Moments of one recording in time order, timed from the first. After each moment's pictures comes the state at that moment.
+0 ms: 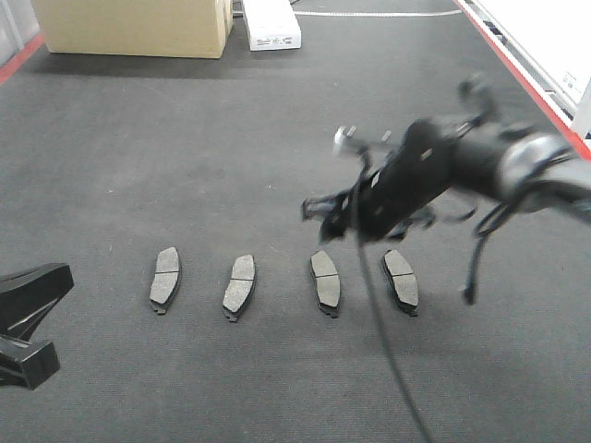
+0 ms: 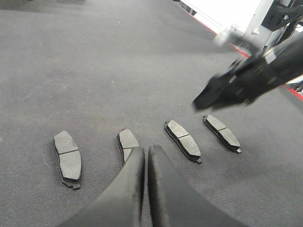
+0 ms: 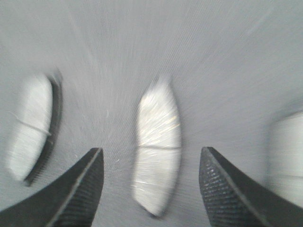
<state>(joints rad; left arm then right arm) -0.55 0.67 -0.49 0.39 0.25 -0.71 0.38 1.89 -1.46 0.13 0.72 0.20</state>
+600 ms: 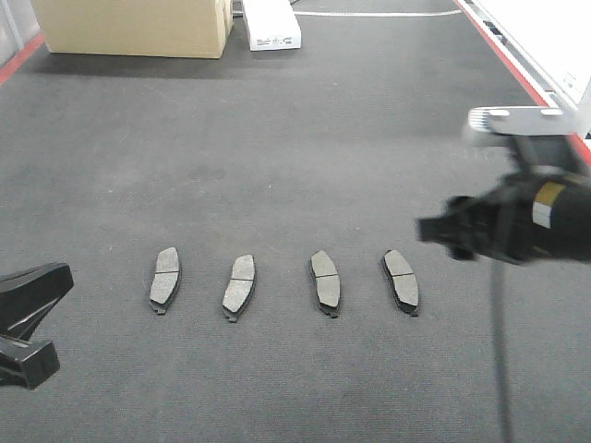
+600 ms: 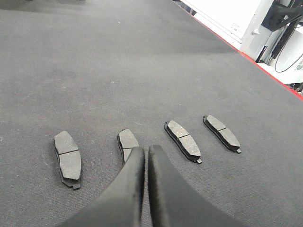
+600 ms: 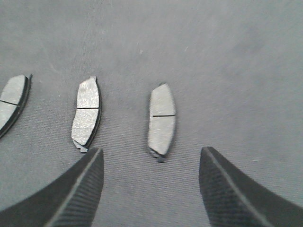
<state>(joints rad) -0.55 0.67 -0.49 0.39 0.25 -0.71 0.36 1.19 -0.94 -0.23 0.61 0.38</state>
